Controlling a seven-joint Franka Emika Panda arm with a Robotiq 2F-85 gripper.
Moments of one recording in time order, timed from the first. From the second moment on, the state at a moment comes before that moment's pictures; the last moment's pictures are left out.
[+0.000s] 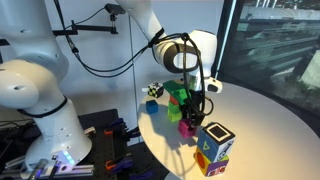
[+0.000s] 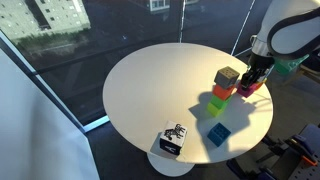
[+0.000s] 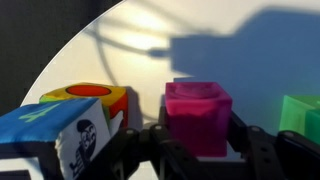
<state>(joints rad) -0.12 0.09 -0.12 -2.44 -0.13 2.45 -0.10</state>
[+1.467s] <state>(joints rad) -0.10 0.11 -0.11 -2.47 -0.10 2.47 -0.10</state>
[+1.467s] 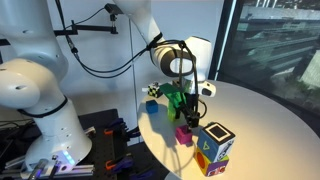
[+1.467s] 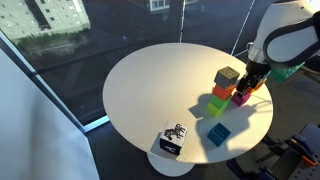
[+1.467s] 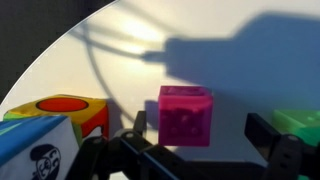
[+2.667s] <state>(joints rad) -0.05 -0.25 -0.01 -2.50 -0.11 2.01 0.14</state>
